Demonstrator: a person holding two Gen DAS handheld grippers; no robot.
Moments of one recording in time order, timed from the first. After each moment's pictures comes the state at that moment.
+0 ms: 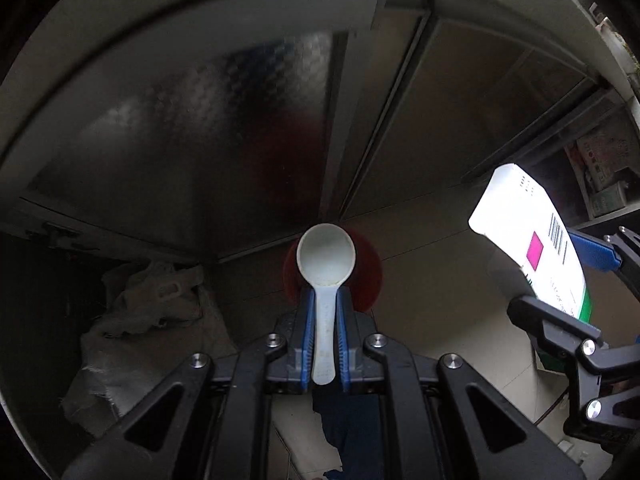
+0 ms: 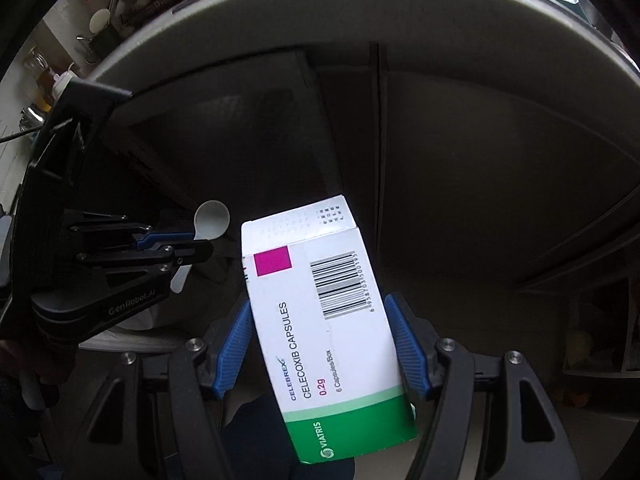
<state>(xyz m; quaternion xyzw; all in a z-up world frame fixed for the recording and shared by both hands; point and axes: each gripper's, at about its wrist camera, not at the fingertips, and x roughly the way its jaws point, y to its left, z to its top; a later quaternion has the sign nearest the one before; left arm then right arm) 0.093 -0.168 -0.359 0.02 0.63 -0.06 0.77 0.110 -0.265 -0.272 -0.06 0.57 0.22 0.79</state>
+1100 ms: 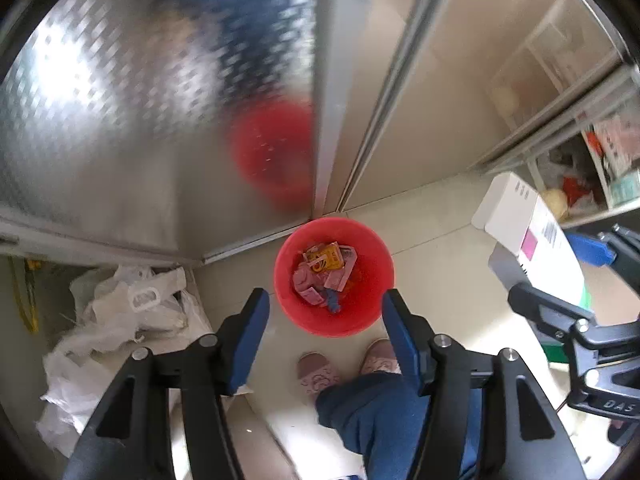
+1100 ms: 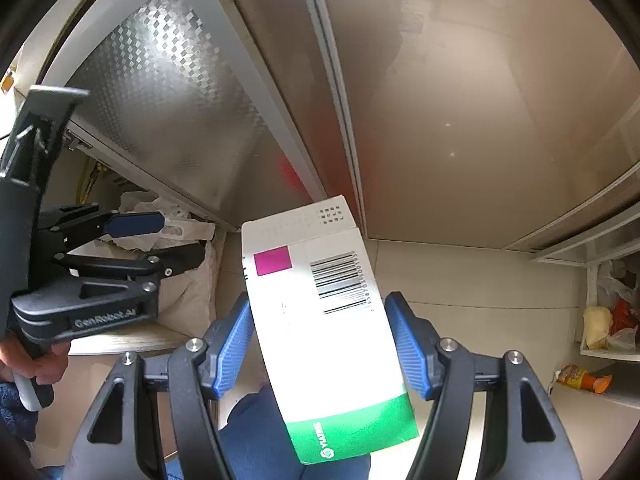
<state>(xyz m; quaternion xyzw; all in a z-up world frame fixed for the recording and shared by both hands) 0.110 -0.170 -0.448 0.02 0.64 -0.07 0.76 0.145 -0.276 -0.347 -0.04 0.60 0.21 0.77</state>
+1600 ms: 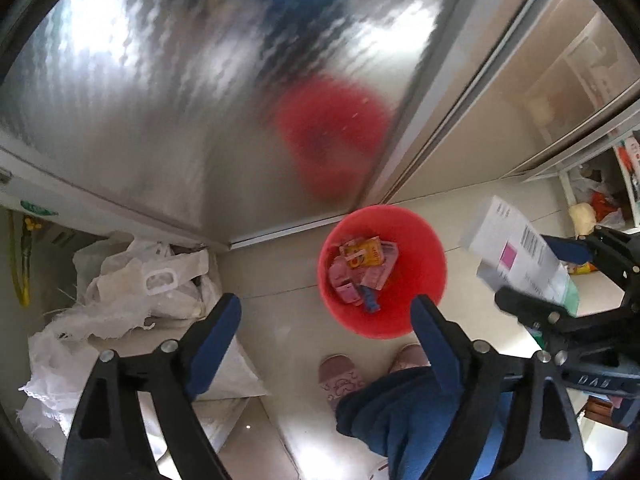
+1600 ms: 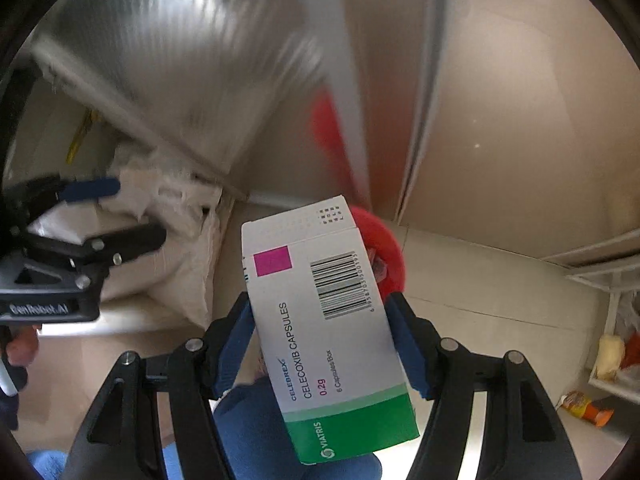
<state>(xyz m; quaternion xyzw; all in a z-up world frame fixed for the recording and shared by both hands) 0.099 -0.117 -0.501 0.02 0.64 -0.02 0.77 0.151 -0.228 -0.427 -0.10 0.63 0.26 0.72</state>
